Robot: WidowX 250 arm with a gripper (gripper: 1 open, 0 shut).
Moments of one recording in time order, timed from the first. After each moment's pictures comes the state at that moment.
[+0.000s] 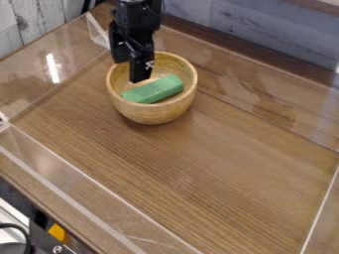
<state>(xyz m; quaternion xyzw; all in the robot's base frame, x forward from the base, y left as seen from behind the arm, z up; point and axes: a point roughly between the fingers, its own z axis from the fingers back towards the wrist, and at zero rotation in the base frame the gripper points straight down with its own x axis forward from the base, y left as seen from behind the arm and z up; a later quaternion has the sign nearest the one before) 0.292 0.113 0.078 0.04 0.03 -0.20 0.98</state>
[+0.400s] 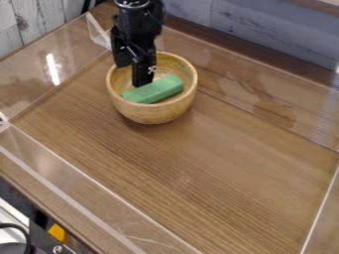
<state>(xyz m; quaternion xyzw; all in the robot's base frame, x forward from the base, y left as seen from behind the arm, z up) 0.293 0.104 0.074 0.03 0.03 -0.20 0.98</state>
